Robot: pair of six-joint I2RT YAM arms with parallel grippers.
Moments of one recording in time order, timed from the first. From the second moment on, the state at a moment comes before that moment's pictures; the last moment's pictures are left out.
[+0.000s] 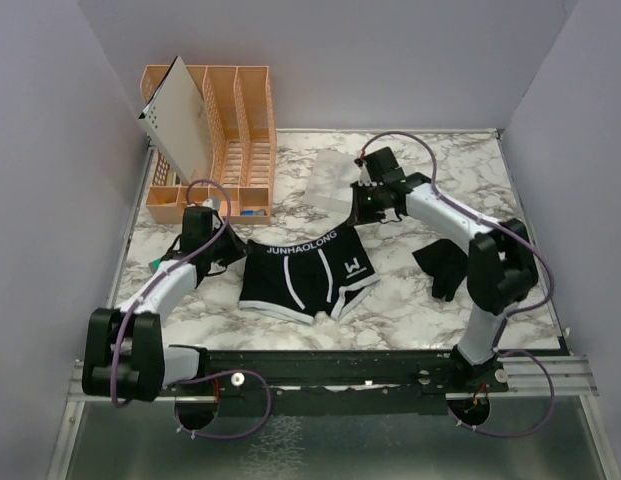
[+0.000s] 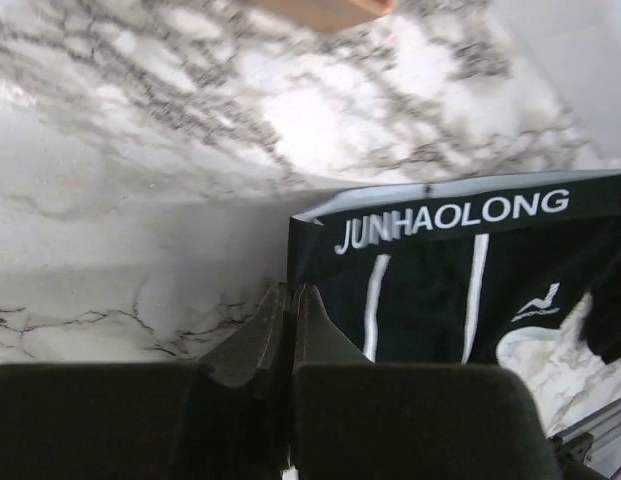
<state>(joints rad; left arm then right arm) -0.11 1.33 0.60 -0.08 0.31 -0.59 0.48 1.90 1.43 -0.54 -0.19 0.33</state>
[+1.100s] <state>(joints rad) -0.11 0.64 0.85 -0.83 0.40 -0.69 0.48 0.97 1.00 -0.73 -0.47 0.58</state>
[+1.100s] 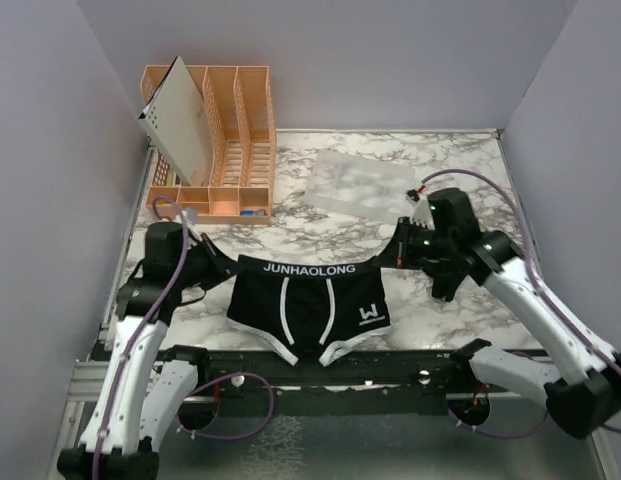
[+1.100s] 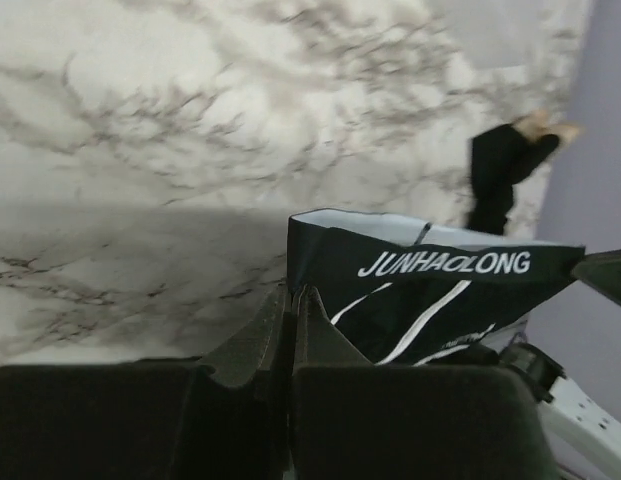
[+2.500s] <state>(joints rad) -0.35 1.31 0.78 -0.12 0.48 -0.53 0.41 1.58 0.85 -0.29 -0.47 0.52</state>
